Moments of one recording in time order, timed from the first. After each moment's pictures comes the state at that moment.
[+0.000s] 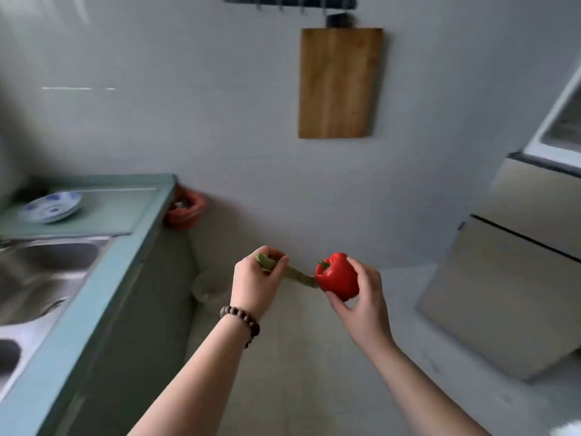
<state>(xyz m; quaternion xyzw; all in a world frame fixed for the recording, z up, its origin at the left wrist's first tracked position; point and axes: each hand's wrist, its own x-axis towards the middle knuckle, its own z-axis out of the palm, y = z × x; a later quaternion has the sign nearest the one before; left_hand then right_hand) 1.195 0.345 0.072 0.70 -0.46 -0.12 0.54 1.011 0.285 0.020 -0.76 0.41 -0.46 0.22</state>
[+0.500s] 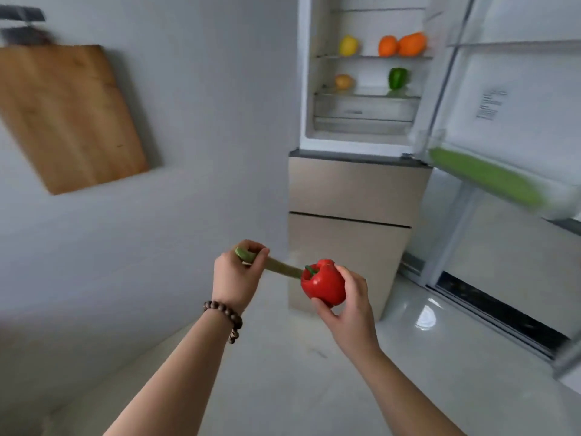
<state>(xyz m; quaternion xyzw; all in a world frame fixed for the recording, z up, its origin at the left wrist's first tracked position) 0.891 0.092 0.097 0.55 -0.64 -0.25 0.48 0.706 0.162 0.024 -0.59 0.61 -0.52 0.11</state>
